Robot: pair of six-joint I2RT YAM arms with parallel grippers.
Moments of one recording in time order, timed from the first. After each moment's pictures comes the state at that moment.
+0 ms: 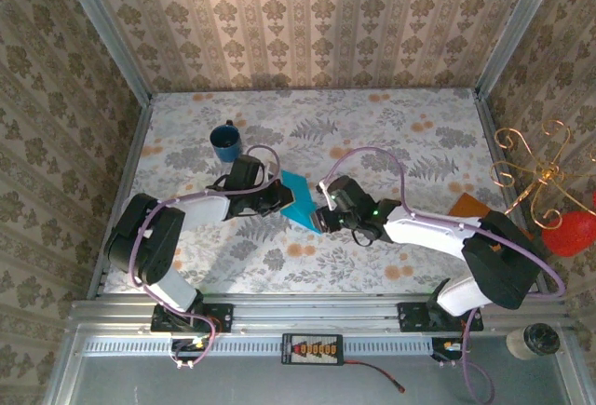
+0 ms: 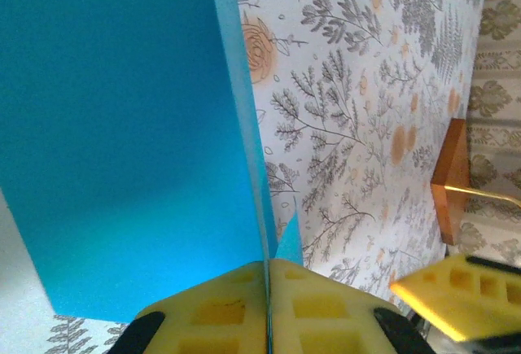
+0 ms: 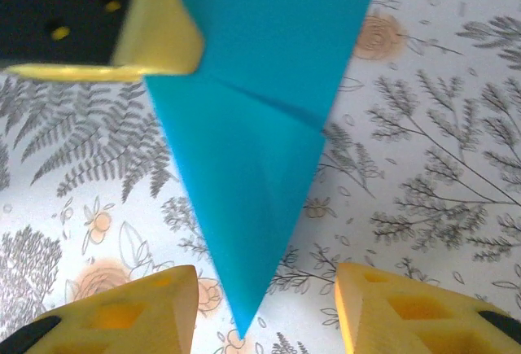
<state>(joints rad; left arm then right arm) -0.53 1.61 0.75 0.05 0.56 -0.85 0.78 1.46 0.76 -0.13 0.02 0.27</state>
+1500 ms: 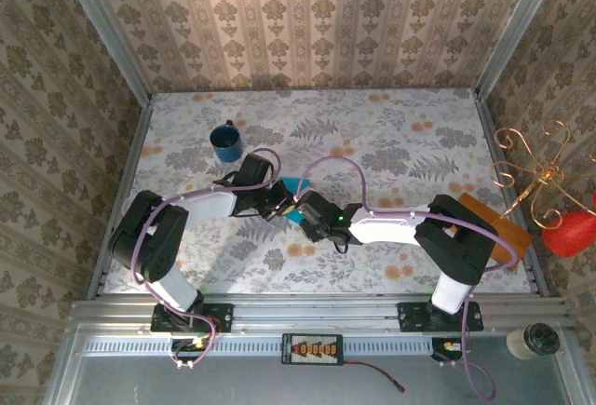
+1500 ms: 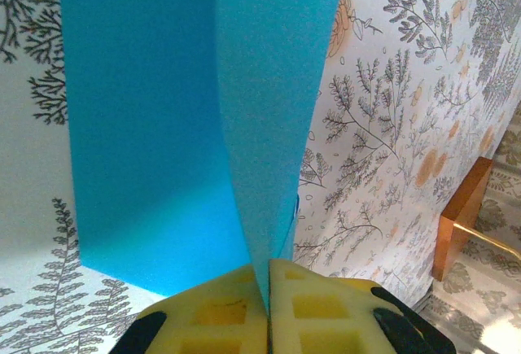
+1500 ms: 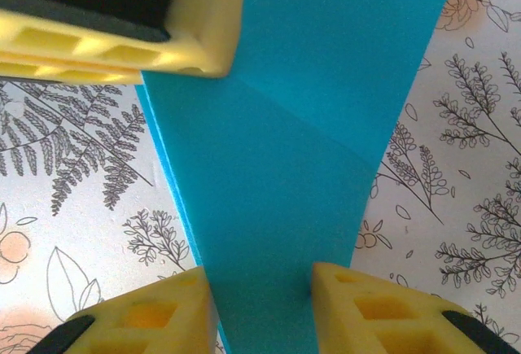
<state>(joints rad) -0.58 1.64 0.82 -0.11 0.50 -1.06 0.92 1.73 0.91 -0.18 0.25 0.27</state>
